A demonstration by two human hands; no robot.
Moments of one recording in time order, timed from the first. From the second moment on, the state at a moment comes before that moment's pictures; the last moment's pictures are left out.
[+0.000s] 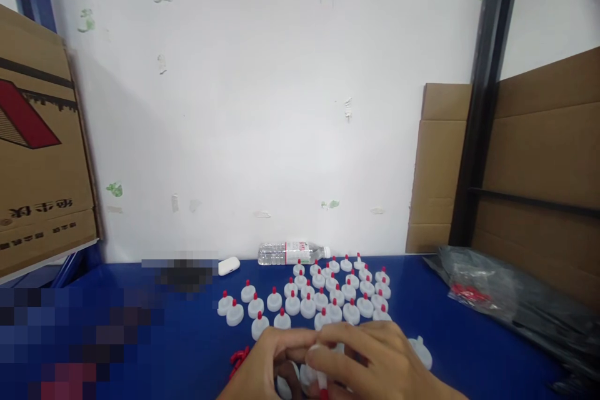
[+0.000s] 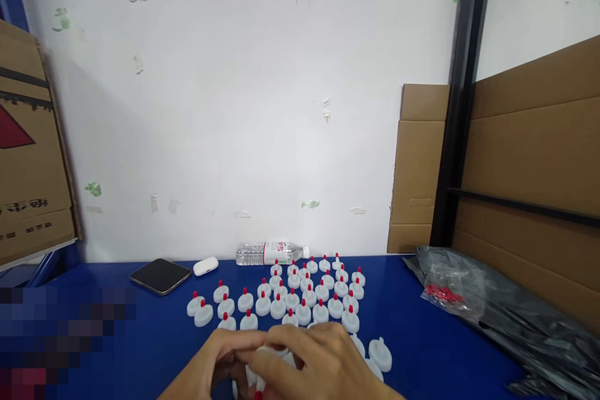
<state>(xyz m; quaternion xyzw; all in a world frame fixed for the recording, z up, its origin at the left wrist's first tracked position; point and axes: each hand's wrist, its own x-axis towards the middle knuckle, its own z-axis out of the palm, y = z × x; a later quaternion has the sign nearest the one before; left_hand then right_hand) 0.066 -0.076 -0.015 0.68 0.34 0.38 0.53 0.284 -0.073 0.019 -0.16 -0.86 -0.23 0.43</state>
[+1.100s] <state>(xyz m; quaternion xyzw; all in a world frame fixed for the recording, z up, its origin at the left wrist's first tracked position) 0.030 -0.051 0.017 0.88 0.45 0.09 0.11 0.355 -0.023 0.032 -0.48 -0.87 -0.04 0.11</state>
